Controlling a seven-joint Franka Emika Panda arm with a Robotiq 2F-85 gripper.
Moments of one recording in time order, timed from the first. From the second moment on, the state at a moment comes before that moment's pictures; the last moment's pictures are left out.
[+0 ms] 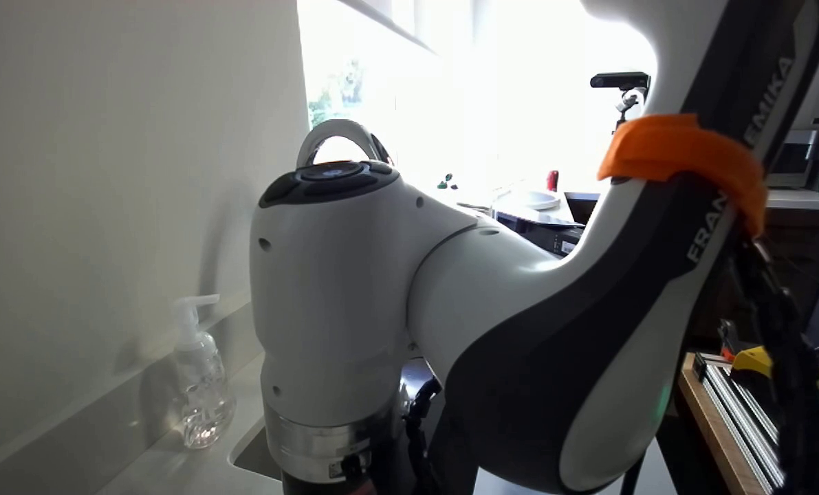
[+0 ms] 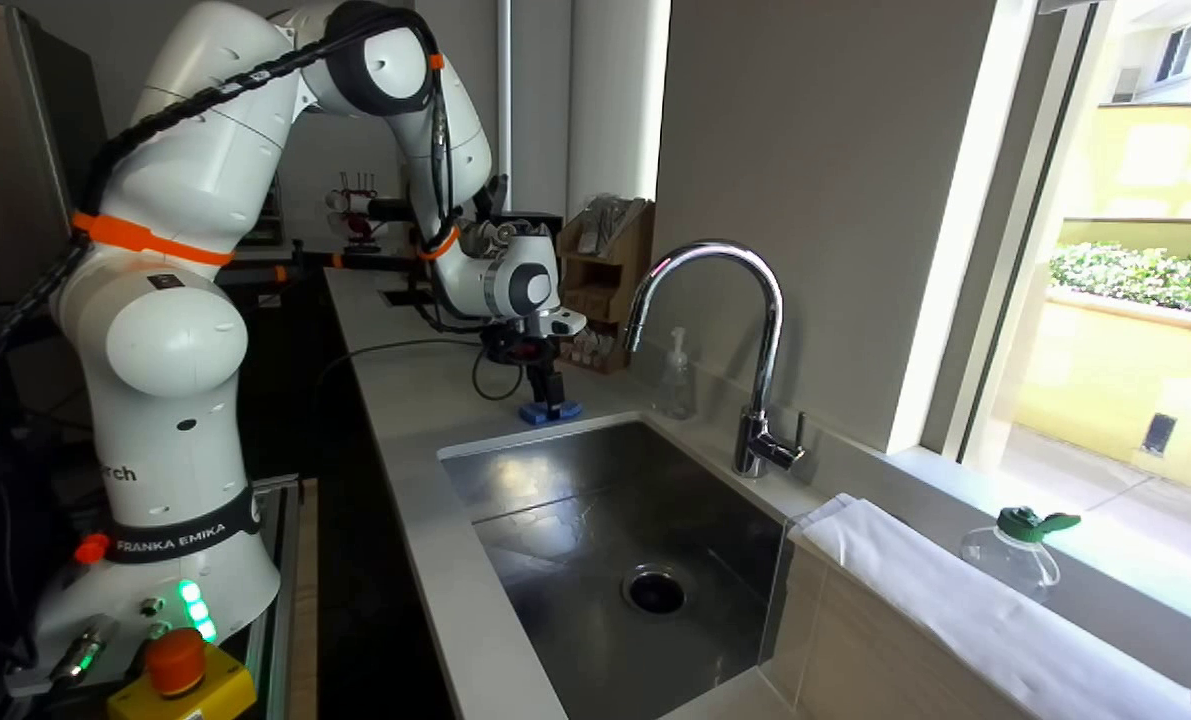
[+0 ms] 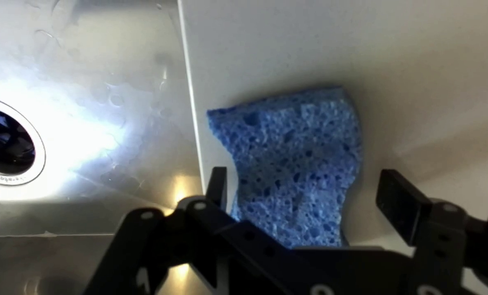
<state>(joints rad) 0.43 0.42 0.07 -2.17 -0.28 2.68 0.74</state>
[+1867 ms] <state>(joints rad) 0.36 0.30 -0.04 -2.36 -0.17 2.73 0.91</state>
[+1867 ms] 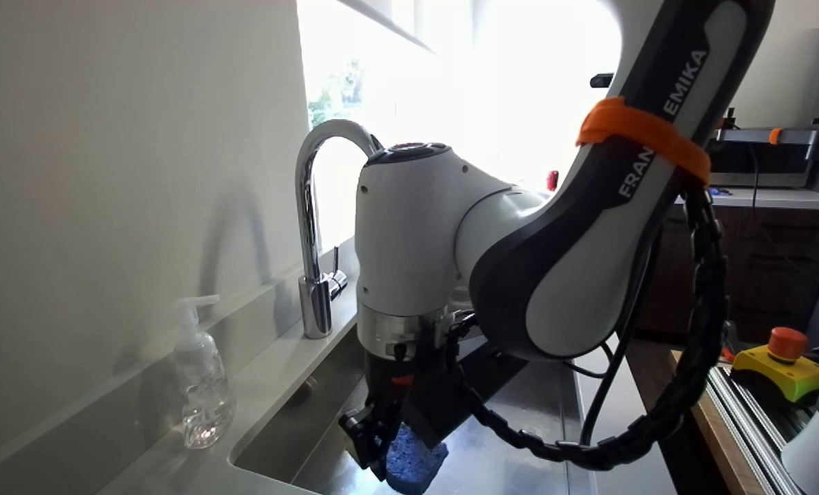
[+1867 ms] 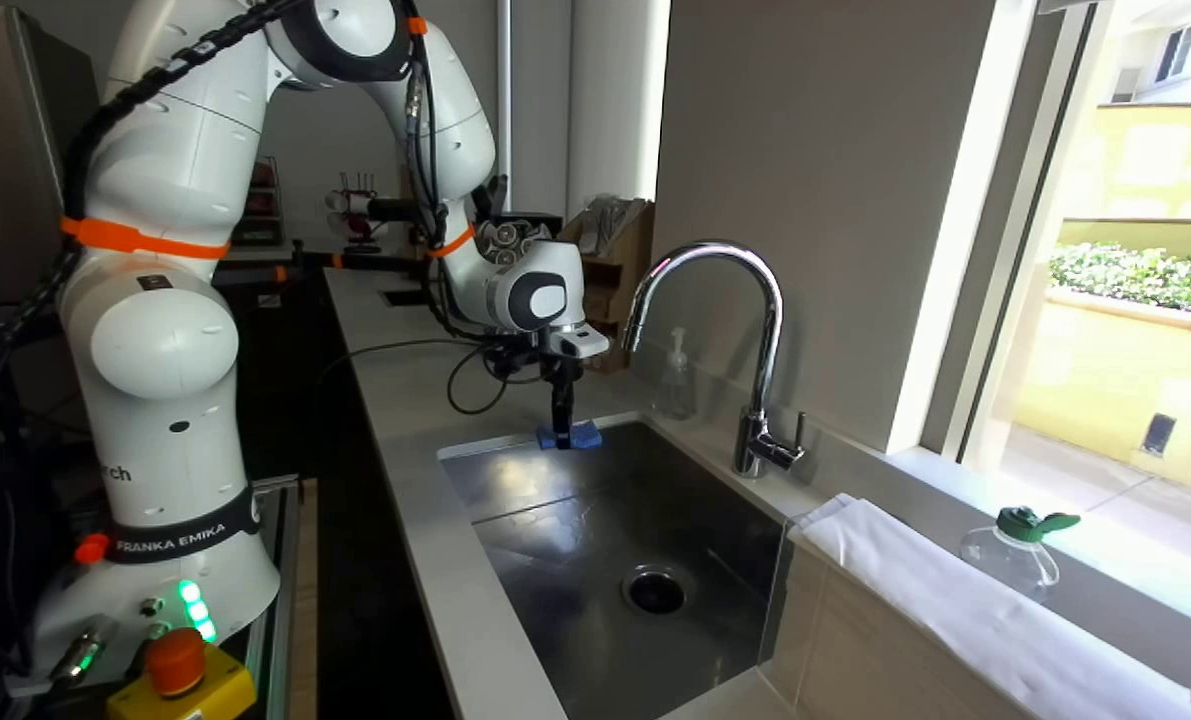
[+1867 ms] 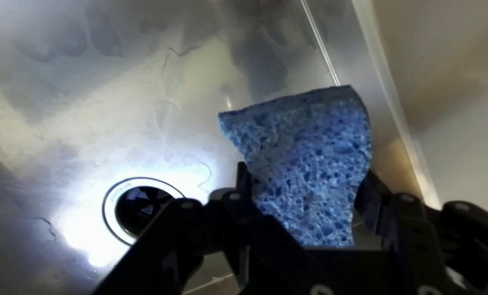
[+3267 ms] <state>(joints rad) 0.27 0.22 -0.10 -2.52 -0.20 2.78 1.00</state>
